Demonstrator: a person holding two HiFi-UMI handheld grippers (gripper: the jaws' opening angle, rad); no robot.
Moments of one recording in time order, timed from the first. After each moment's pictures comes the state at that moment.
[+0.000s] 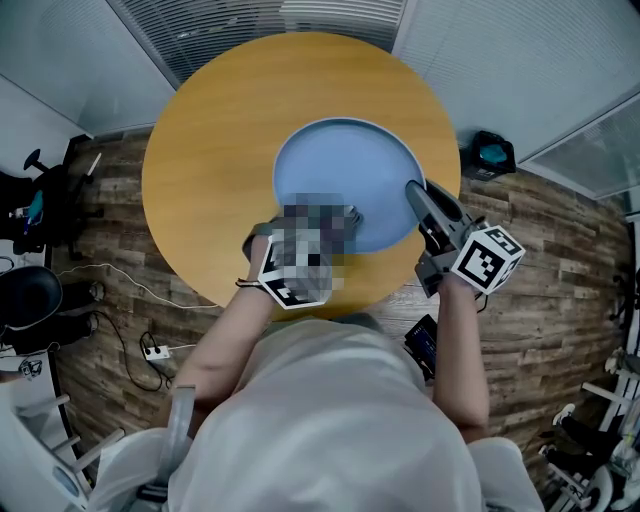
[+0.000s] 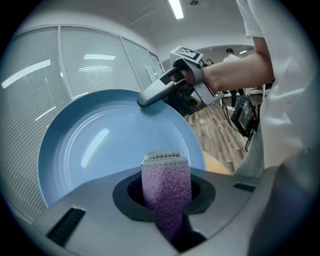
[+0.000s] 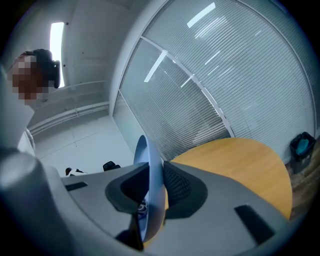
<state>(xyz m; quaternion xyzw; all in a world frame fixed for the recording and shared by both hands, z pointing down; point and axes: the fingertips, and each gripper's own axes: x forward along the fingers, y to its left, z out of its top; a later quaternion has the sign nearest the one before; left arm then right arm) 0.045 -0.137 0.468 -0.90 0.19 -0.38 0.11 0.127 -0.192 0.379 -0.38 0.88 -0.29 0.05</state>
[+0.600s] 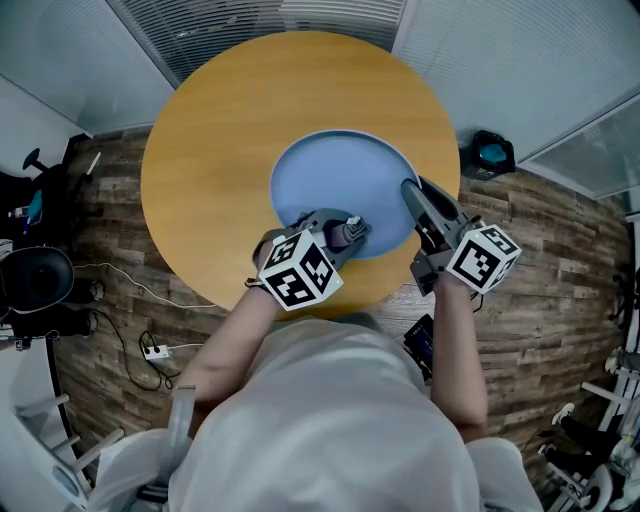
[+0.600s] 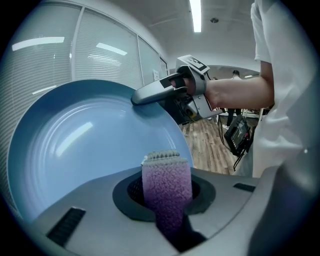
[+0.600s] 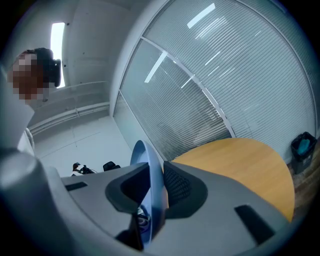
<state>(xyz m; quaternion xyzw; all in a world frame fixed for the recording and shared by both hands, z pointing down) 0.059 -0.120 0.479 -0.93 0.17 -0.34 0.01 0.119 -0.196 0.383 -0.38 0.88 -0.28 0.06</state>
